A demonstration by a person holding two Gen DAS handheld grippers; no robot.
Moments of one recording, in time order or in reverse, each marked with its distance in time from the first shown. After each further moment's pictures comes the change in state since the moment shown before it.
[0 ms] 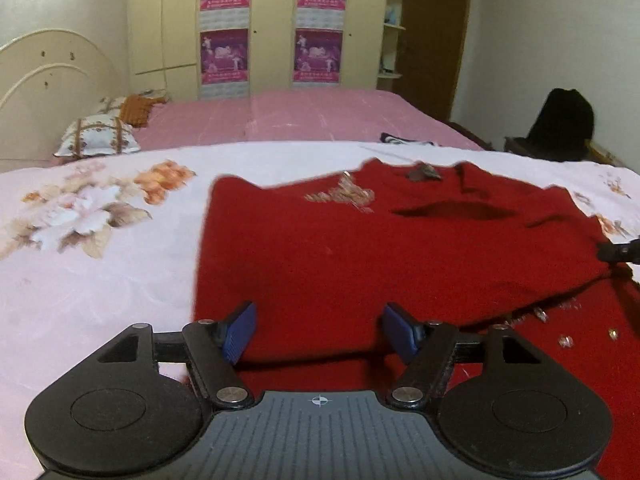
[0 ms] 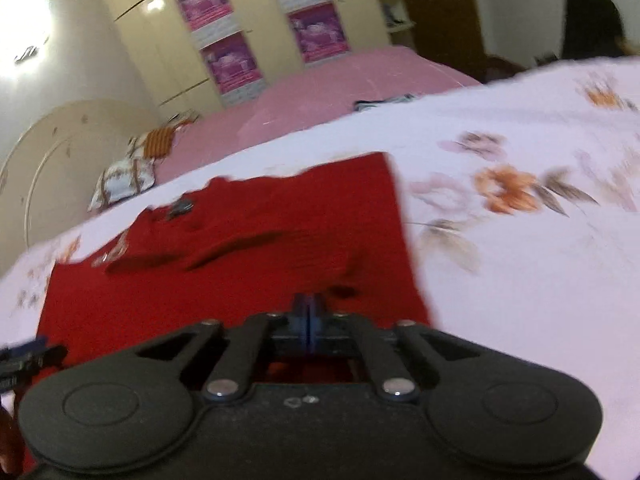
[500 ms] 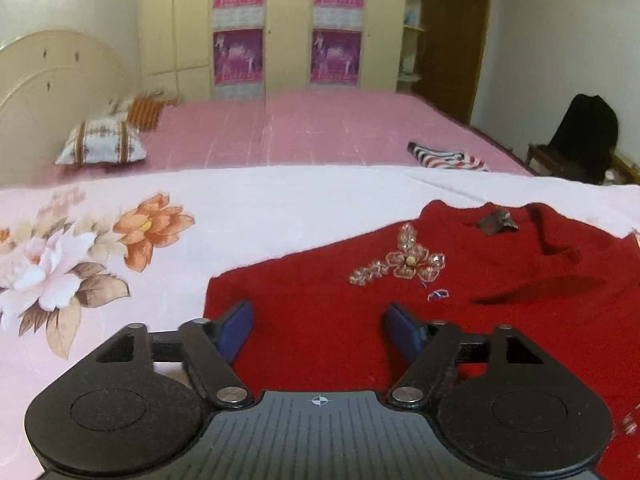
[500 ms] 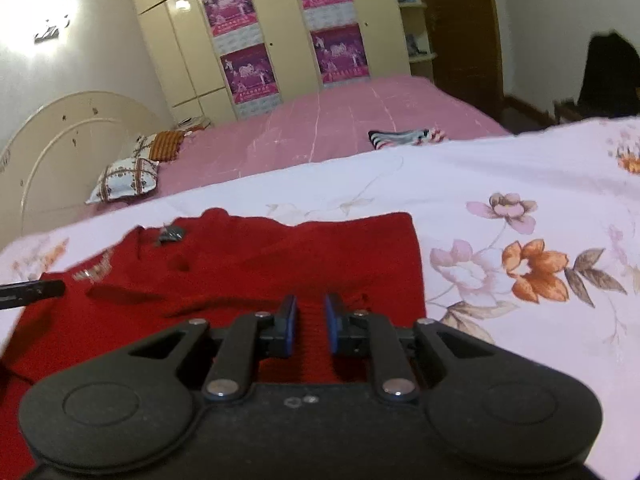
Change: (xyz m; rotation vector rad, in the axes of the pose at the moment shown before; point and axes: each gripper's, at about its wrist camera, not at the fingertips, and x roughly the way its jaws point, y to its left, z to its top) left arm 0.089 0.019 0.048 0.000 0.003 0.031; right arm 0.034 0.018 0.019 -0.166 -0.079 -0.013
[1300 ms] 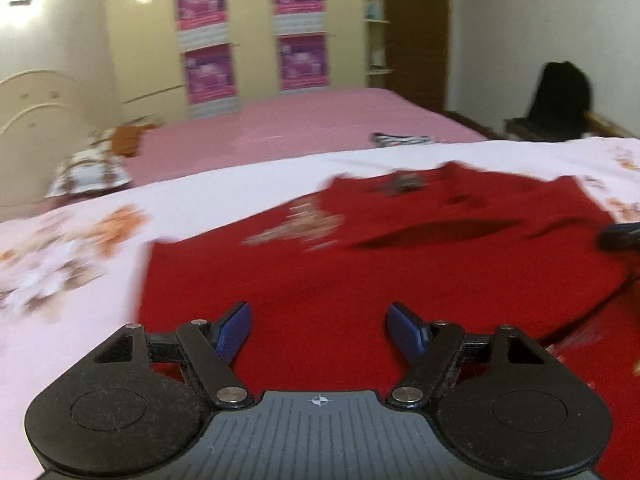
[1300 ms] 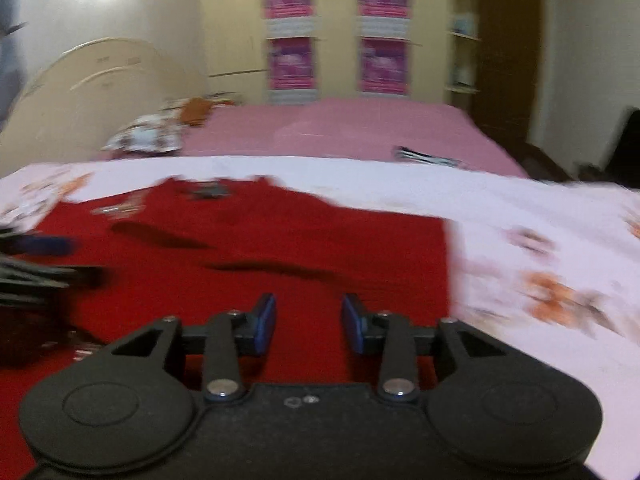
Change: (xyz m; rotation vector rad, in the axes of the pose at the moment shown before) left arm -0.056 -0.058 -0.032 0.108 -0.015 0.011; right arm -0.020 0.021 -0.015 -0.197 0.005 -0.022
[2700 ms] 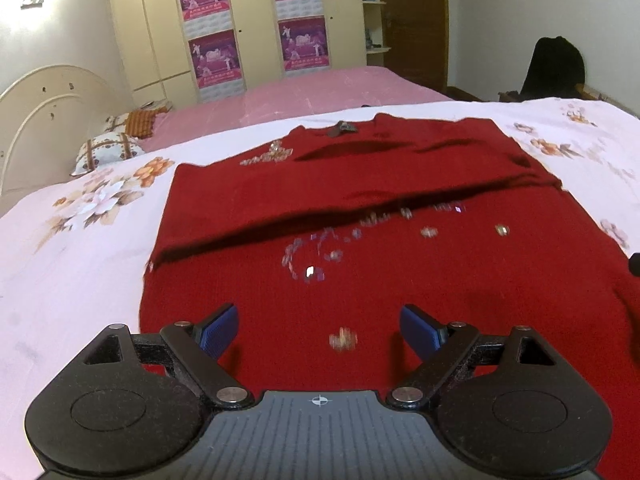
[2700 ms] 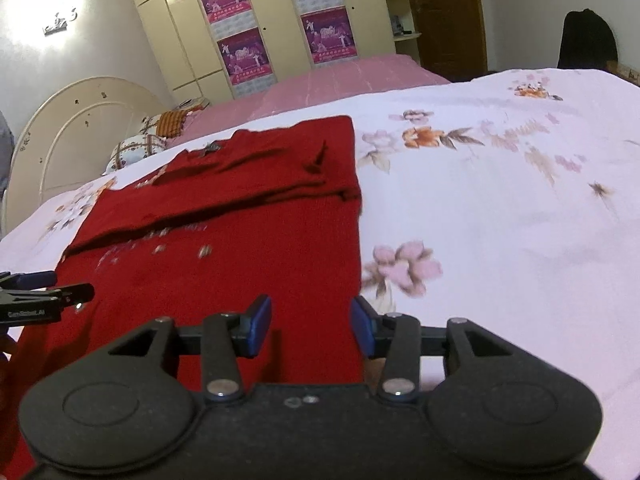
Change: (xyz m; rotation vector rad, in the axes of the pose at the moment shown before) left arm -0.141 -0.061 -0.064 0.037 0.071 0.019; right arm -0.155 -0.012 -0.098 0.243 0.064 0.034
